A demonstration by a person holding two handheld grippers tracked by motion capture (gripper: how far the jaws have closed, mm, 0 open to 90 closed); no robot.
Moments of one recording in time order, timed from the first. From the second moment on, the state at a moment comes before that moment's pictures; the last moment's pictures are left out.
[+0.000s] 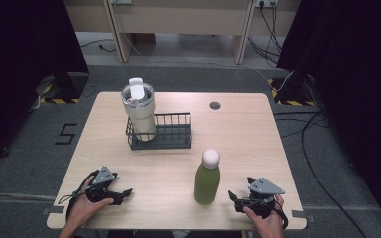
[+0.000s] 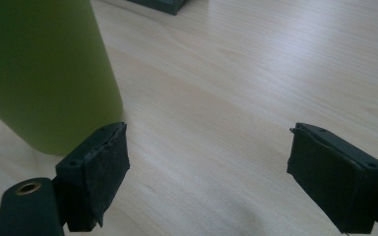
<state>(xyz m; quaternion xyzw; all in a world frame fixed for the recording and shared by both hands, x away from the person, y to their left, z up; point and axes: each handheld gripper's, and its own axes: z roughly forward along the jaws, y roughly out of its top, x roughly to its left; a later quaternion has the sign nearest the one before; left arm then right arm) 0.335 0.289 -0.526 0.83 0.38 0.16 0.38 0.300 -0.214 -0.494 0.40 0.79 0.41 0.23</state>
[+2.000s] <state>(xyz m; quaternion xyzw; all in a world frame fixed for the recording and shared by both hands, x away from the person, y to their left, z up) 0.335 0.289 -0.526 0.83 0.38 0.16 0.38 0.283 -0.157 -0.475 0.28 0.78 0.52 0.21</state>
